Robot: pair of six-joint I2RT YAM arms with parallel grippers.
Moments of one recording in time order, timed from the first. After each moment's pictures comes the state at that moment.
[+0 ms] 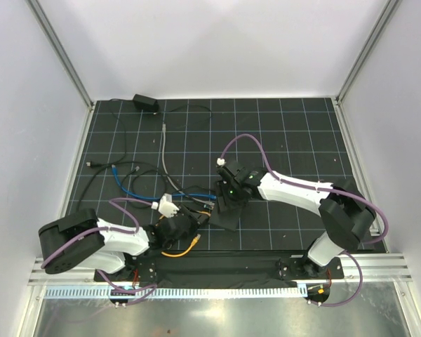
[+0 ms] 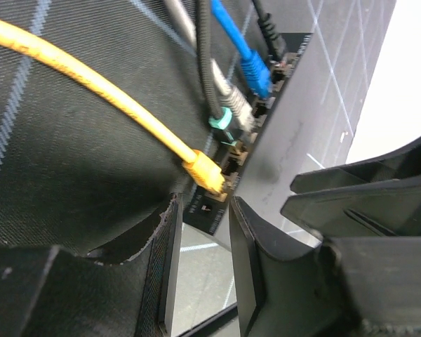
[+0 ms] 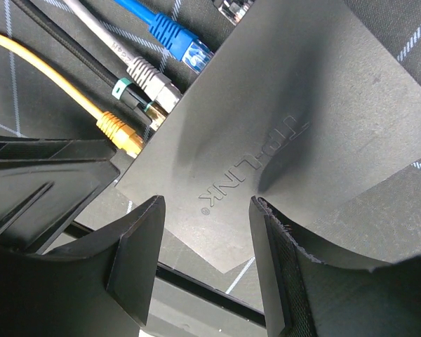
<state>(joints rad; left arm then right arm) -1.12 1.31 0.20 0.49 -0.50 -1.60 0.85 1.59 1.01 -0.54 -0.05 0.57</state>
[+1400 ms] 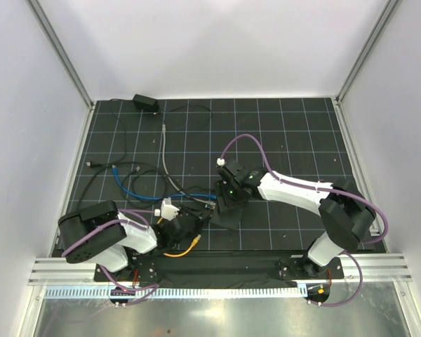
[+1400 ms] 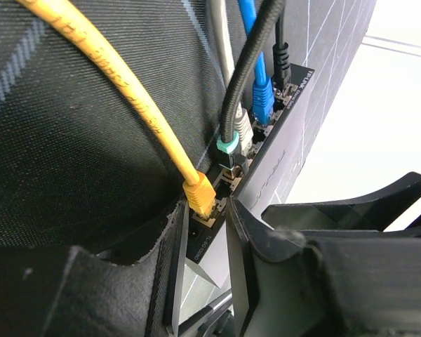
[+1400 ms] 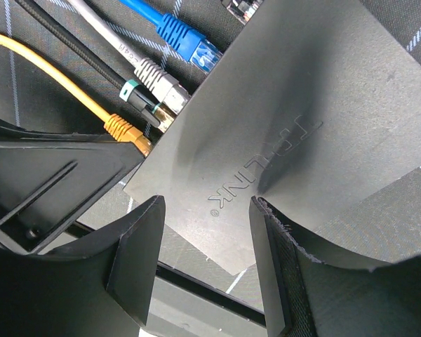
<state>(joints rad) -1.12 1.50 0.21 0.65 -0.50 -1.87 0.85 1.59 1.00 -0.54 -0.05 0.57</state>
